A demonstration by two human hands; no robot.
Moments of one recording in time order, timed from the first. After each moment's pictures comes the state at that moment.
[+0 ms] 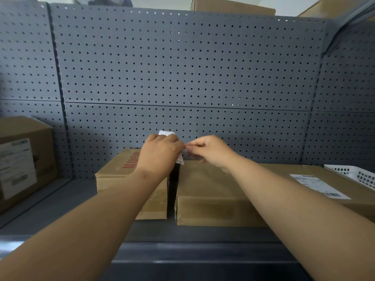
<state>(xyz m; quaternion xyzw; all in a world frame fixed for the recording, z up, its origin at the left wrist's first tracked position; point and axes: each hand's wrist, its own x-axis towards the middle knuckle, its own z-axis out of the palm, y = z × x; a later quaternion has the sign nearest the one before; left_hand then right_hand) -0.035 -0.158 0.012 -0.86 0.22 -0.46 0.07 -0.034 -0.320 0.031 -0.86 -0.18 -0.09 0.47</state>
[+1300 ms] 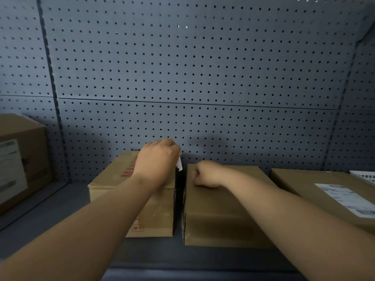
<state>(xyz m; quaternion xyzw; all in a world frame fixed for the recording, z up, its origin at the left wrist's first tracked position) 0.026 -0.138 -0.005 -0.85 0.23 -0.48 -0.02 0.045 -0.300 -0.009 -0.99 -0.13 0.01 0.08</state>
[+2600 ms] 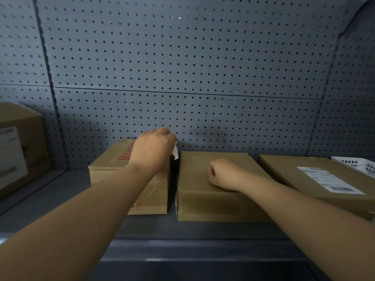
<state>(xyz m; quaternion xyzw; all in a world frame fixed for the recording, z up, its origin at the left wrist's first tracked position) 0.001 -0.143 -0.009 -0.86 0.22 -0.46 -0.01 -0.033 -0.341 -0.021 -0.99 -0.13 -0.04 0.06</state>
